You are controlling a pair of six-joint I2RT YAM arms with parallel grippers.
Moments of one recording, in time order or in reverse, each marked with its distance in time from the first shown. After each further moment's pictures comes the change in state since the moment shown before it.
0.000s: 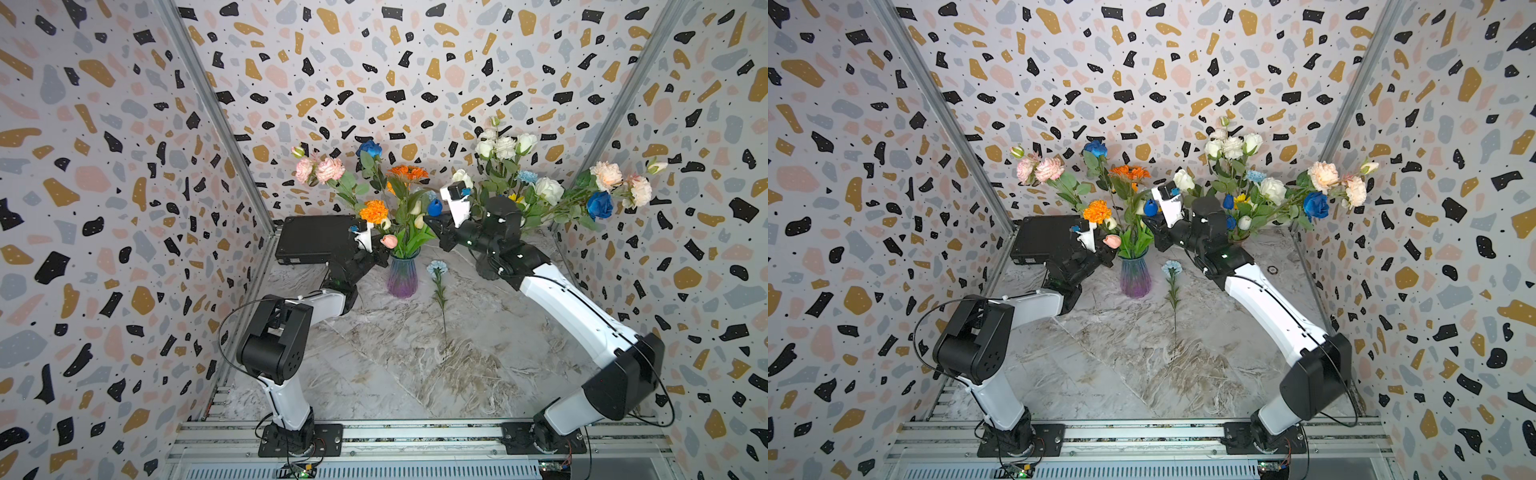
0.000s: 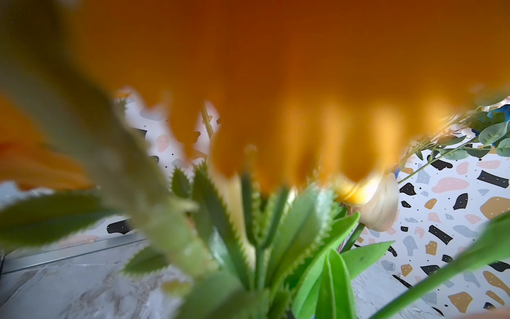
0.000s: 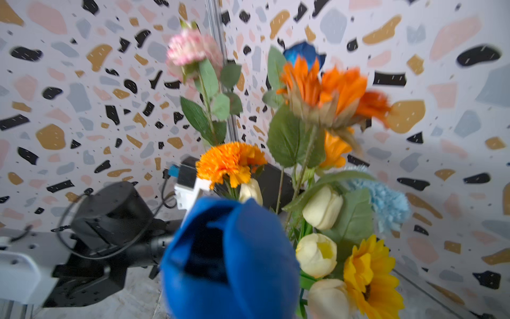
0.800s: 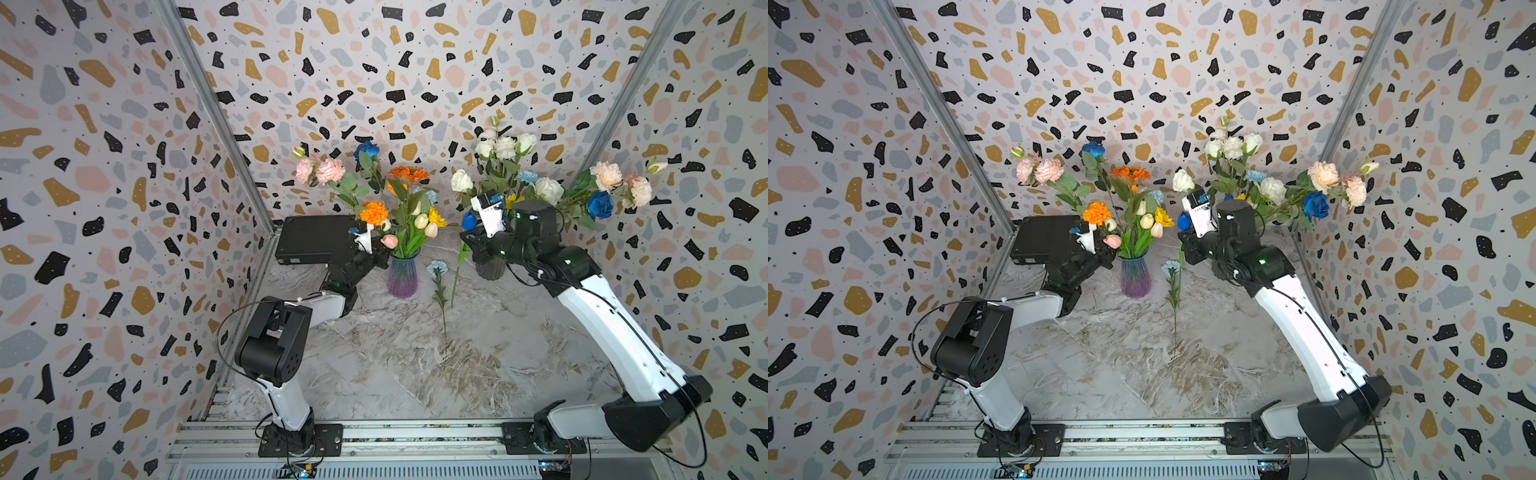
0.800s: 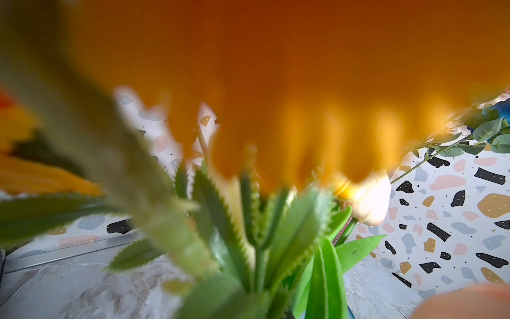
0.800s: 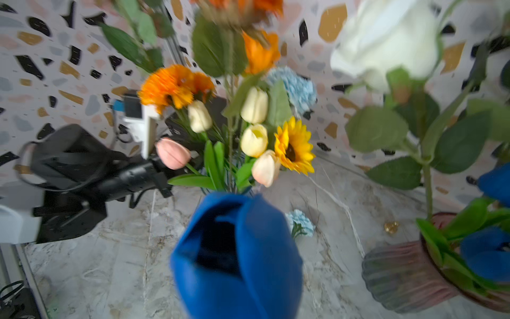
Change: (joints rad) left arm -0.002 -0.018 -0.022 0.007 -0.001 0.007; right arm -0.091 -0.108 0.062 -0.544 0.145 0.000
